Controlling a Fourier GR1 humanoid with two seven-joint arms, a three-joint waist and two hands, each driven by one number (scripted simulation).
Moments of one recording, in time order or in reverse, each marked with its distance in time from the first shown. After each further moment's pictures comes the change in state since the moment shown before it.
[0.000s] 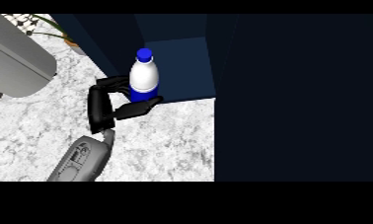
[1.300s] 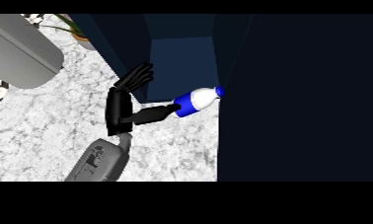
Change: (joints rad) left arm 0.003 -0.093 -0.039 -0.051 0.123 -0.110 -0.026; right arm -0.038 -0.033 -0.023 -0.004 -0.011 -0.076 0.034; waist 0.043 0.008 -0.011
